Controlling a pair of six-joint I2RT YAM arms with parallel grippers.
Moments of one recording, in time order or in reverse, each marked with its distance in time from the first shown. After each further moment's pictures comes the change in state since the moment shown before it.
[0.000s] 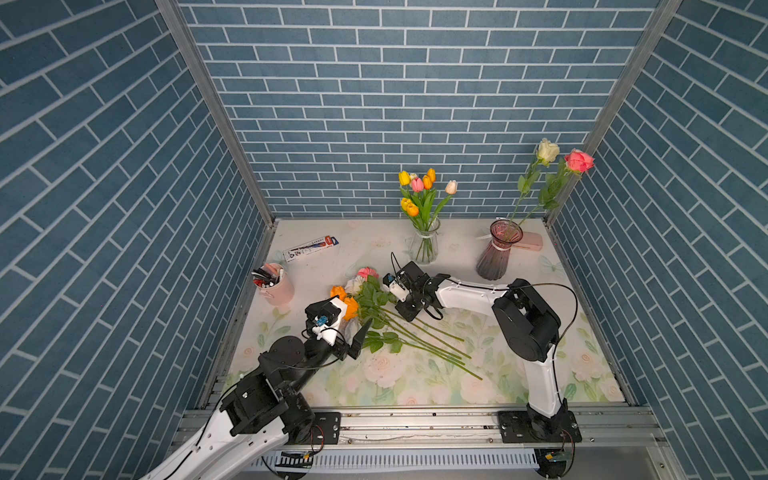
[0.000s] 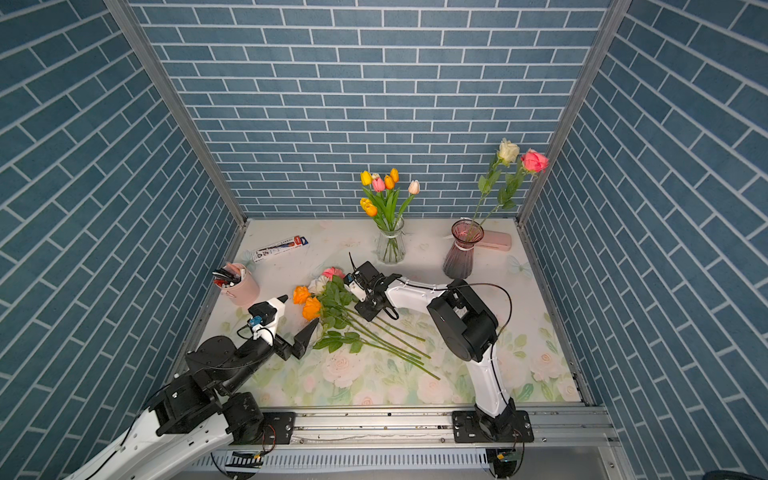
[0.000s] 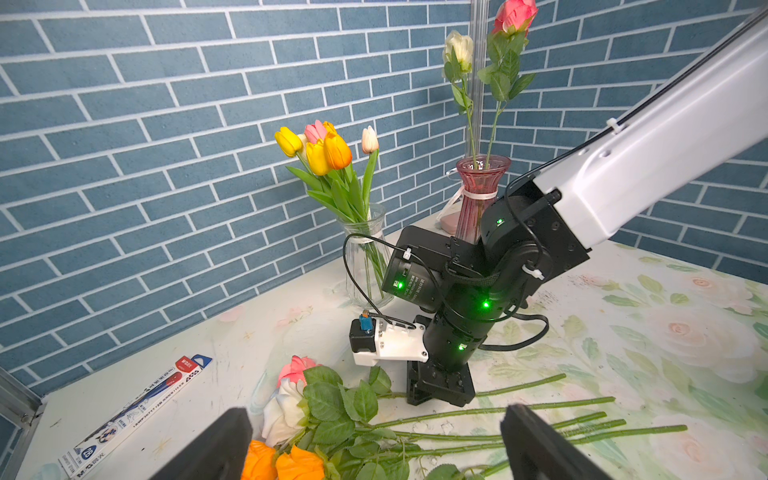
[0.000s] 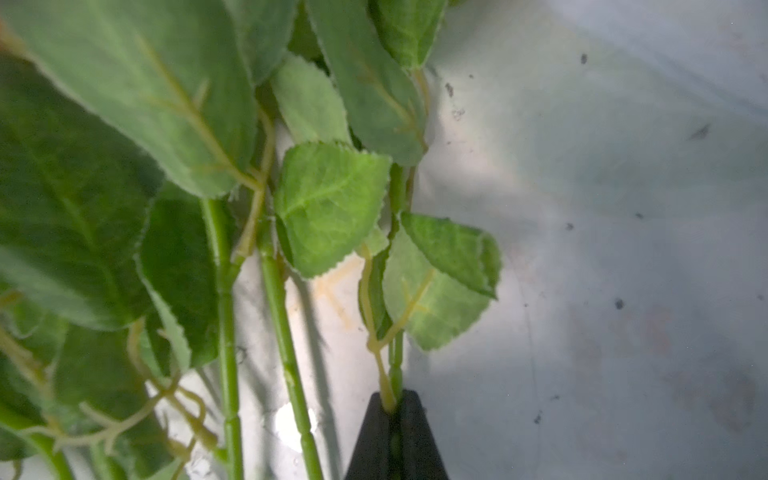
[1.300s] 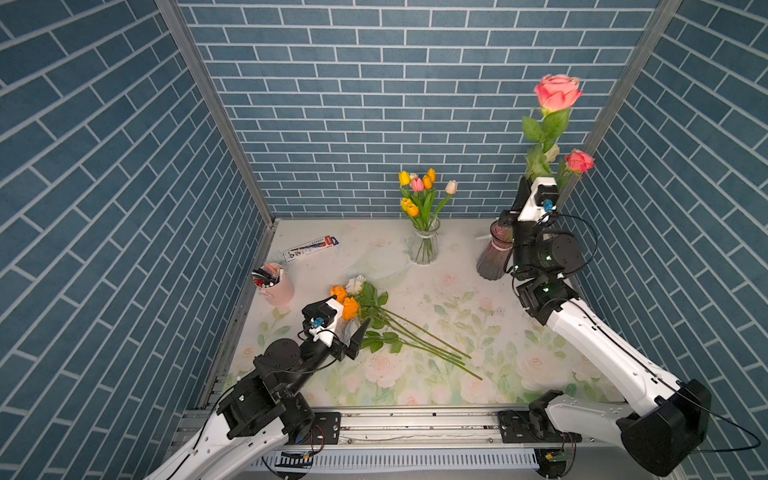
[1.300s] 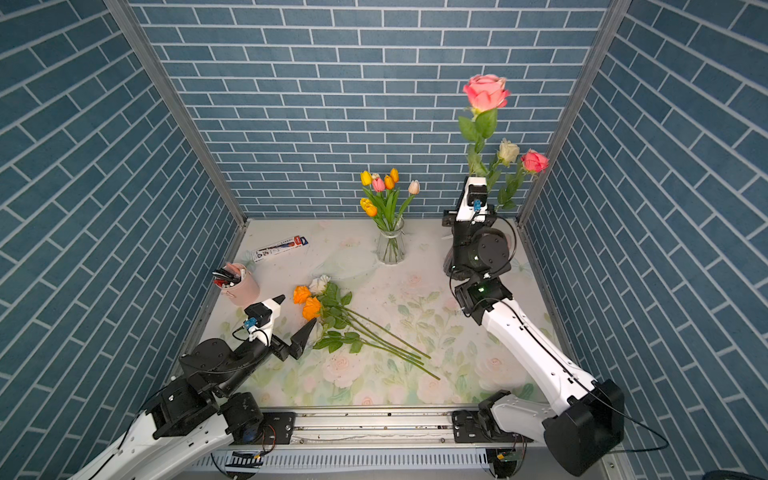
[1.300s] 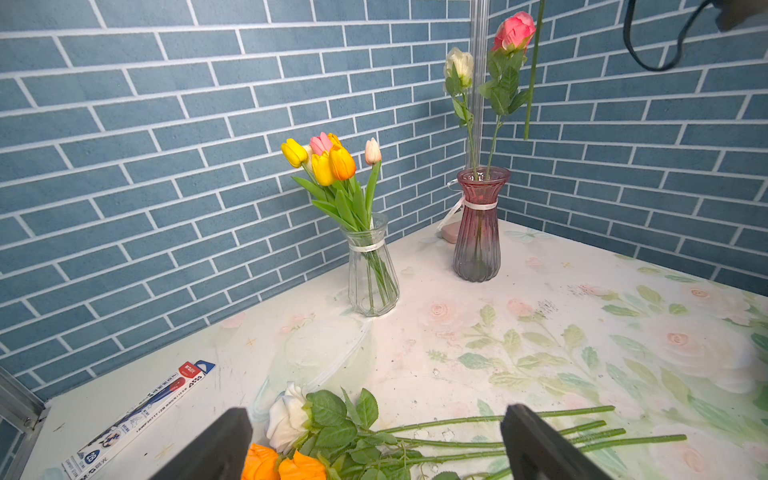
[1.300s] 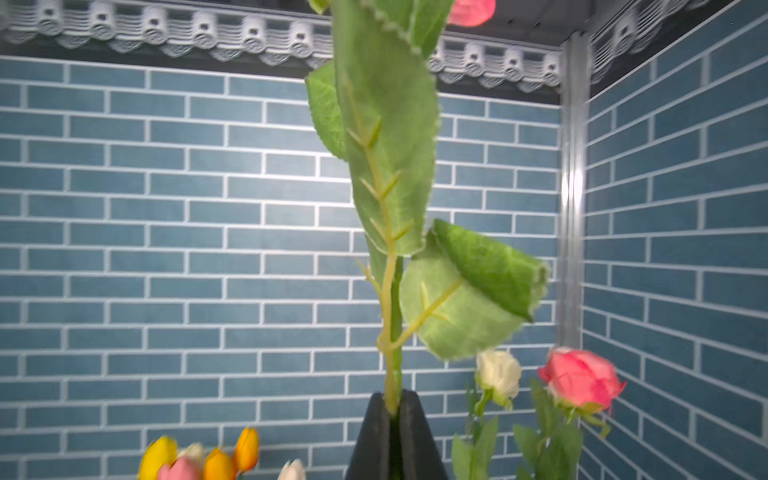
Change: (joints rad) left arm 0.002 -0.027 0.000 0.000 -0.001 0.002; right arm -0.367 -0.816 -0.245 1.067 0.536 -0.200
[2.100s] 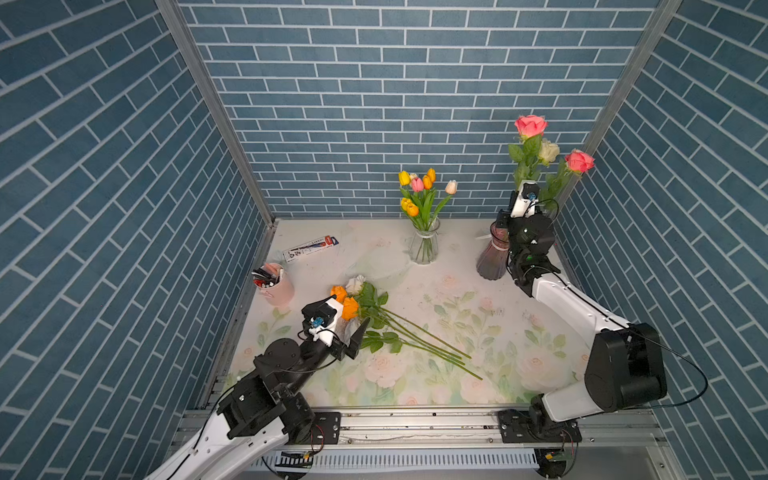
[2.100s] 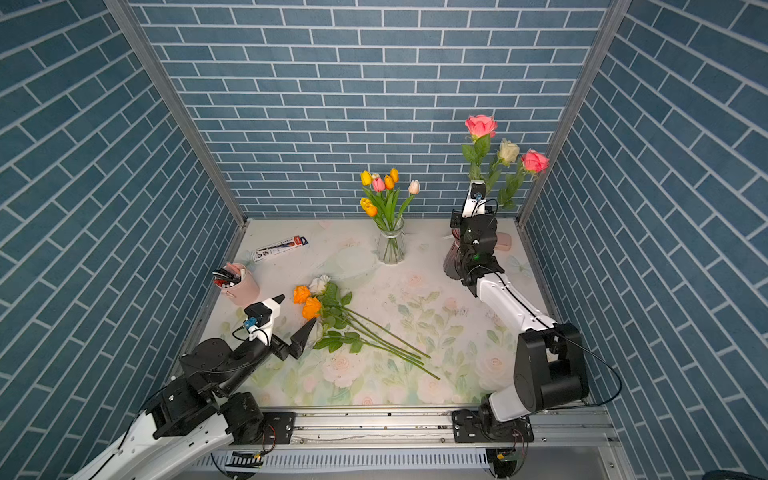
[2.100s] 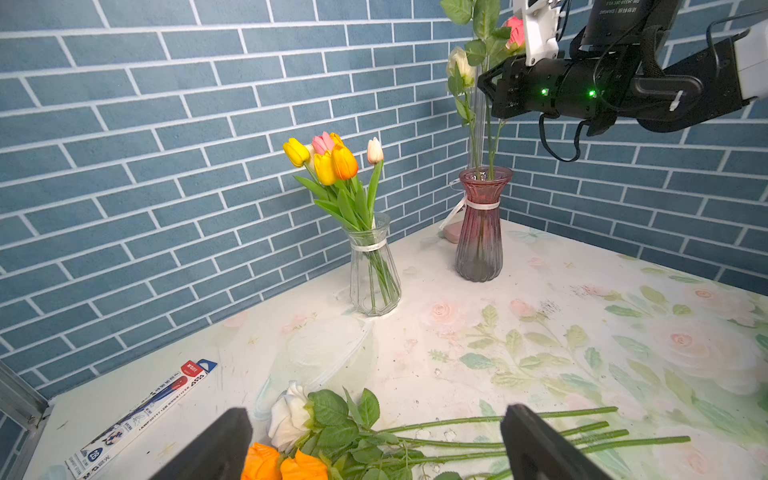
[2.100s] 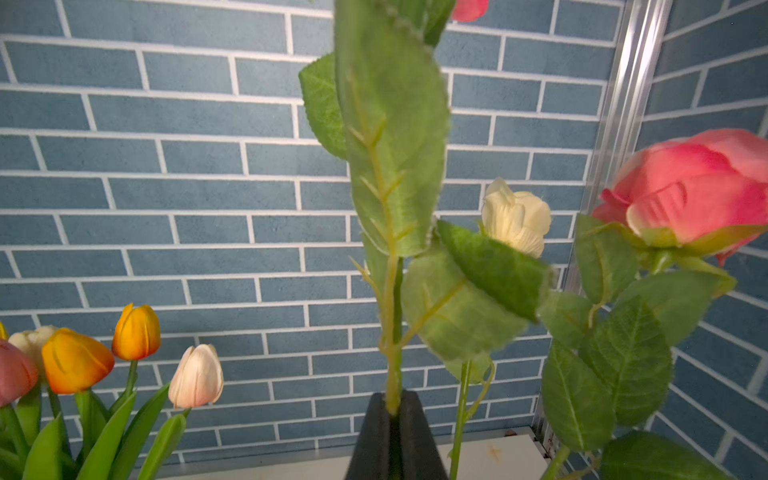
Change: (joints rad) left arm 0.002 0.001 0.000 0.000 -0.004 0.000; right arm -0.216 0.261 -0.050 -0.111 -0.163 0.229
